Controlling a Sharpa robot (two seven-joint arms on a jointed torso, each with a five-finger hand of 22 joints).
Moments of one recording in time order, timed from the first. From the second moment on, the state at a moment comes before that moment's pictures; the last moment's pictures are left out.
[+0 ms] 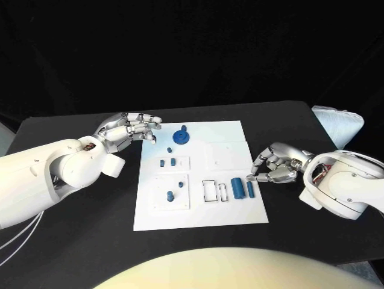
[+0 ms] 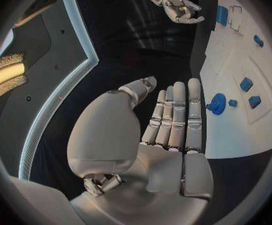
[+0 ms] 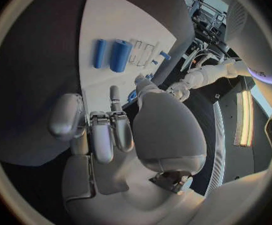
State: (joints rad) left arm 1.11 -0.86 -0.05 1.43 -0.10 0.03 0.32; left_hand 1.32 -0.18 0.52 -0.01 0.22 0.87 0.20 0.23 0.33 0.89 0.13 0.56 0.12 0.88 0.07 1.07 0.37 0.17 0.88 0.17 0.67 0.89; right arm 1.14 -1.23 -0.21 1.91 -1.16 -0.36 -0.30; right_hand 1.24 -0.18 0.12 0.29 0.17 0.99 0.11 0.28 0.43 1.46 0.03 1.50 1.31 1.47 -0.04 1.54 1.31 0.11 1.42 0.06 1.14 1.18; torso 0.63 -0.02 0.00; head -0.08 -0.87
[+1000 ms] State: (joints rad) left arm 1.11 -0.86 -0.05 1.43 -0.09 0.03 0.32; left_hand 1.31 -0.18 0.52 -0.01 0.22 0.87 0.20 0.23 0.33 0.89 0.13 0.56 0.12 0.89 0.07 1.07 0.37 0.17 0.88 0.17 0.67 0.89; right arm 1.04 -1.07 -0.21 1.84 -1.28 -0.38 -0.42; right_hand 1.19 -0.14 0.03 0.30 0.19 1.00 0.11 0.29 0.43 1.46 0.03 1.51 1.31 1.47 -0.04 1.54 1.31 0.11 1.42 0.06 1.16 1.20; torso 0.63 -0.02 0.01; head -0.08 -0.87
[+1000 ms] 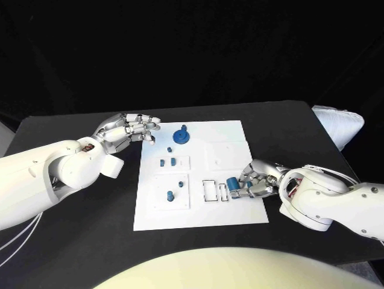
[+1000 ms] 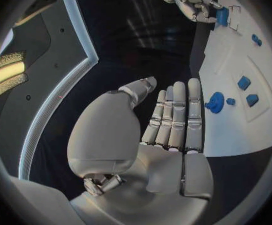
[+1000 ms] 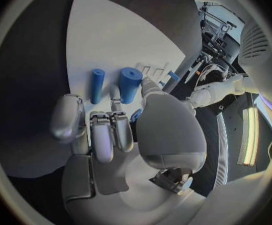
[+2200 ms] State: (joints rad) left arm 1.11 -0.86 -0.05 1.43 -0.09 0.03 0.31; left_hand 1.31 -0.18 0.52 -0.01 0.22 0.87 0.20 0.23 0.33 0.89 0.13 0.56 0.12 0.89 0.07 1.07 0.37 0.17 0.88 0.17 0.66 0.89; right arm 1.07 -1.07 -0.21 1.88 -1.10 -0.49 -0.40; right_hand 1.33 -0.17 0.22 0.28 0.42 1.01 0.10 0.30 0.40 1.47 0.02 1.51 1.31 1.47 -0.05 1.55 1.31 0.10 1.43 0.05 1.17 1.23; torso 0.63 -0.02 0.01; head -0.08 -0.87
